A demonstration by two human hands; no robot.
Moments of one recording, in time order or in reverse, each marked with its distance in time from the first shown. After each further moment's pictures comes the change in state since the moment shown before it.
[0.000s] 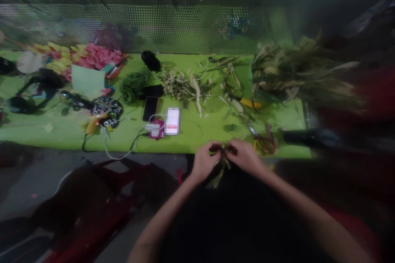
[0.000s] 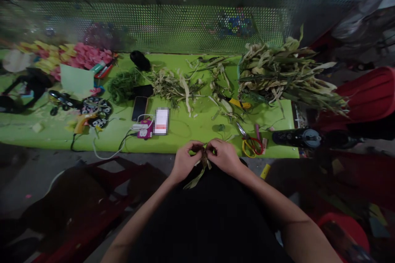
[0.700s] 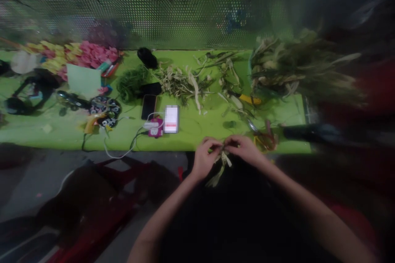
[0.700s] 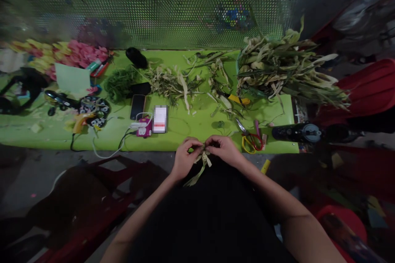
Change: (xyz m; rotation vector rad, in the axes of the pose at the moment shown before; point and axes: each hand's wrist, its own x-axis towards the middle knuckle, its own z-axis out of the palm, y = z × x) left_hand 0.001 -0.009 0.002 -0.010 0.053 0.208; right_hand 0.005 0.015 -0.004 0.497 -0.143 0.170
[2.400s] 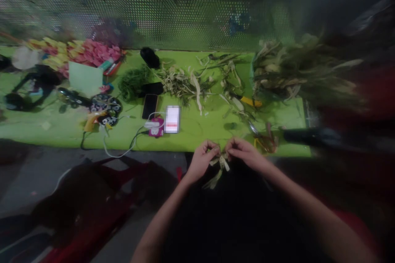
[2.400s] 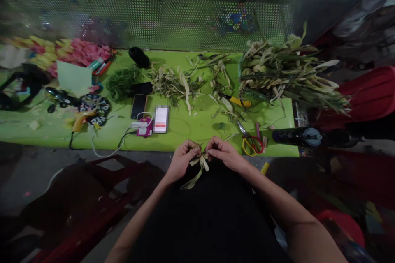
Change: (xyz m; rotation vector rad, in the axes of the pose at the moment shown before) left_hand -0.003 0.007 -0.013 -0.422 -0.087 -0.423; right_hand -0.010 -0.007 0.001 0.383 -0.179 0.027
